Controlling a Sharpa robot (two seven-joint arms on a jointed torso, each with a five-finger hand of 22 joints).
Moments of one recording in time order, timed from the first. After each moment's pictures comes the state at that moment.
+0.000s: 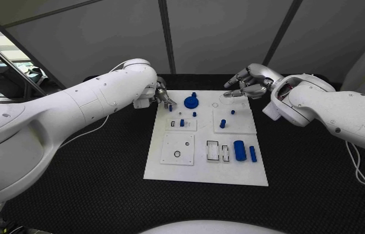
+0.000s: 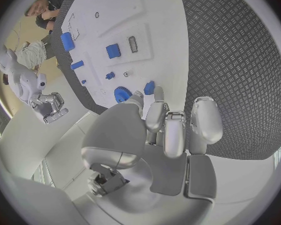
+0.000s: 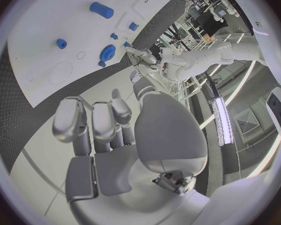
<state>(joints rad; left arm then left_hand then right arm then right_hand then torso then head) 1.29 -0.41 0.06 0.89 -1.15 0.35 -0.55 1.23 0.04 0.07 0.26 0.05 1.07 0.06 0.07 1.11 1.44 -0.01 1.15 1.31 1.47 -0.07 1.53 1.31 0.09 1.34 0.05 1.33 1.25 1.25 -0.82 0.05 1.44 -1.04 -0.22 -0.06 1.29 -0.14 0.14 0.06 0.12 1.02 0.11 0.07 0.07 1.34 0.02 1.12 1.13 1.46 -0.05 1.22 1.09 0.07 1.36 0.06 1.30 1.19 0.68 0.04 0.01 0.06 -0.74</state>
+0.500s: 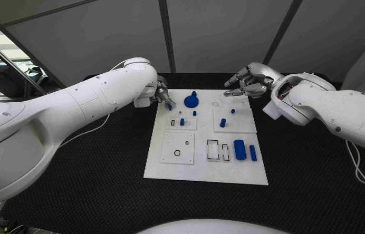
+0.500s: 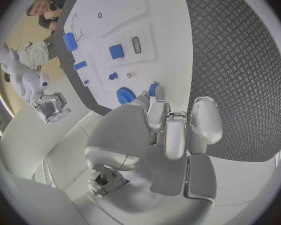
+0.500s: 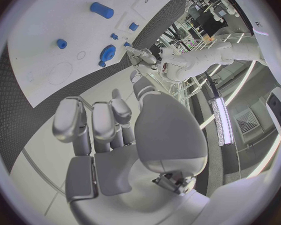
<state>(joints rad) 1.29 -0.41 0.06 0.89 -1.14 0.36 -0.53 1.33 0.11 0.12 0.15 0.06 1.07 0.06 0.07 1.09 1.43 -0.01 1.15 1.31 1.47 -0.07 1.54 1.31 0.09 1.34 0.04 1.33 1.26 1.25 -0.81 0.05 1.44 -1.04 -0.22 -0.06 1.29 -0.14 0.14 0.06 0.12 1.02 0.11 0.07 0.07 1.34 0.02 1.12 1.13 1.46 -0.05 1.22 1.09 0.07 1.36 0.06 1.30 1.19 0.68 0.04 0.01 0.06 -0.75</state>
